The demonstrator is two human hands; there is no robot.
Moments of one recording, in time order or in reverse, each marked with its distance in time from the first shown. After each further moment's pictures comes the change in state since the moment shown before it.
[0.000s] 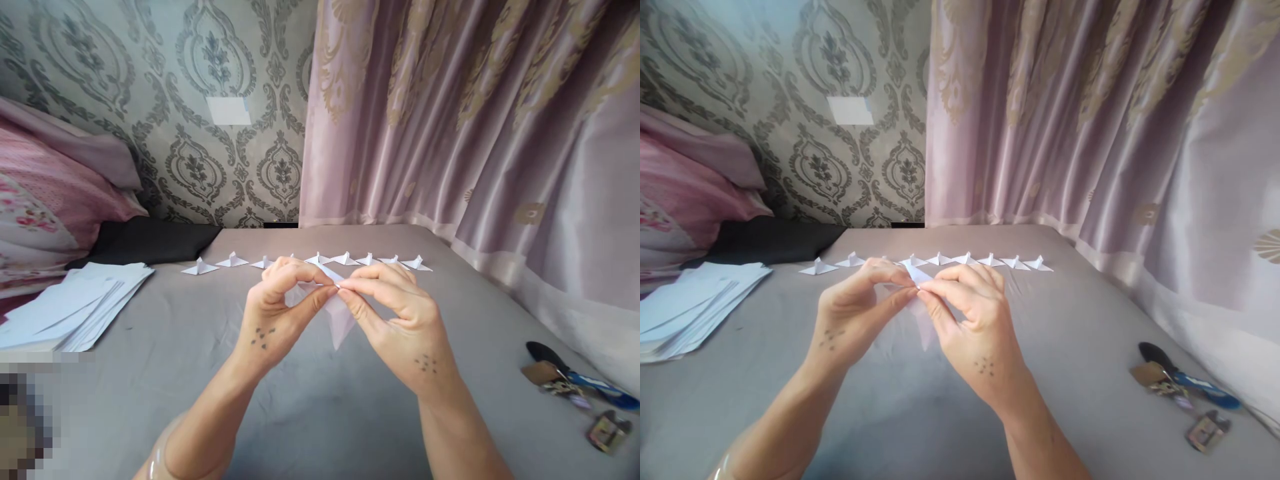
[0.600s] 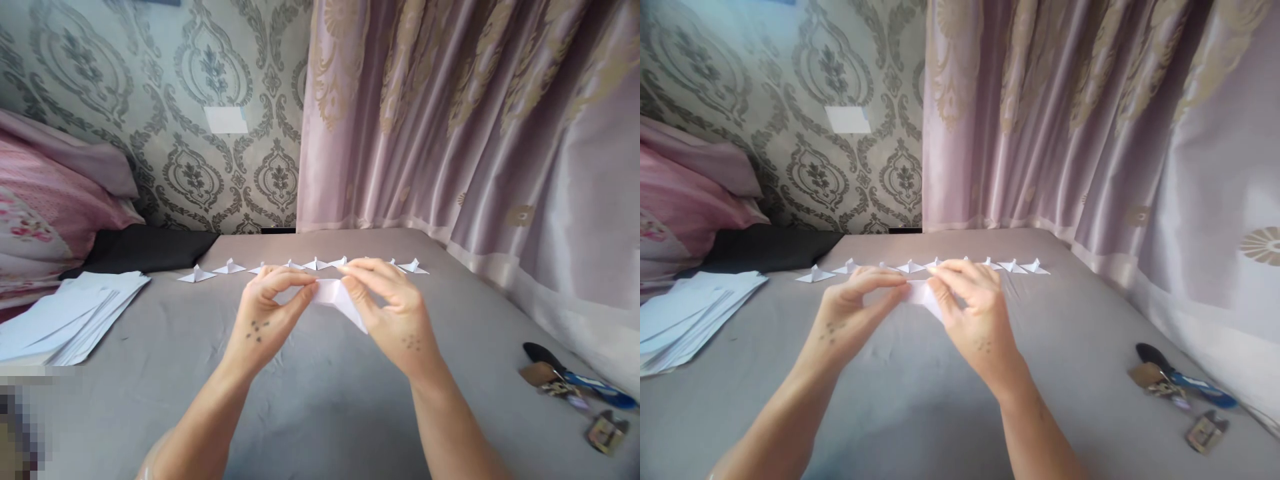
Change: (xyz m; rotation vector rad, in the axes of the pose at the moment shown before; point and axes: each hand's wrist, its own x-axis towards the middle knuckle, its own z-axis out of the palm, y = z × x) left_hand 0.002 -0.009 -0.008 0.162 0.026 -0.206; right_hand 0.005 0.012 0.003 -0.013 0.042 0.070
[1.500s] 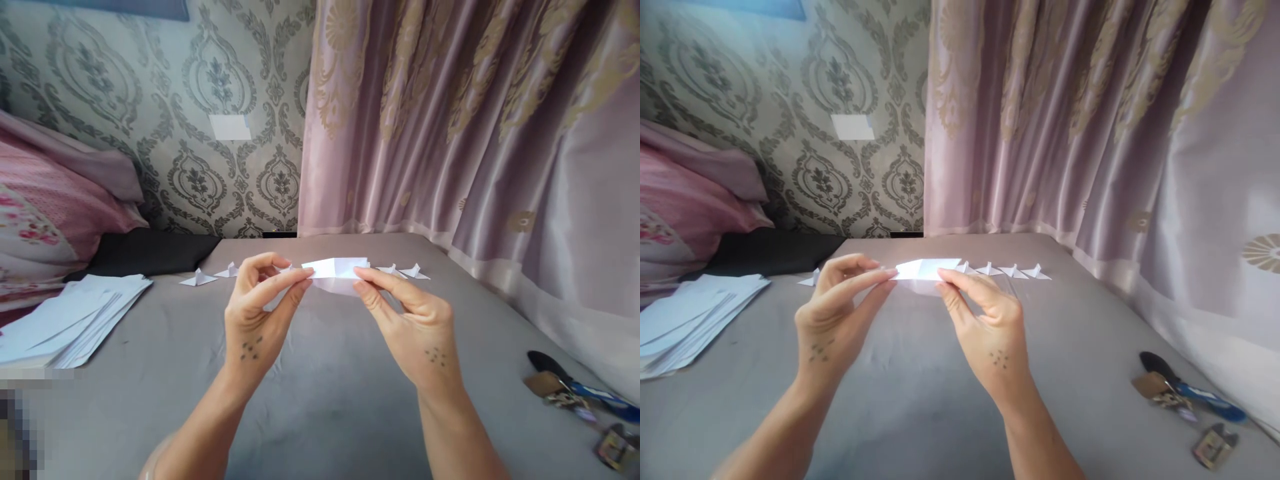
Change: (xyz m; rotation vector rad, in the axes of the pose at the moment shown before) left_hand -0.003 0.001 0.004 0.001 0.287 0.343; right_hand -0.005 -0.006 -0.007 0.147 0.156 0.165
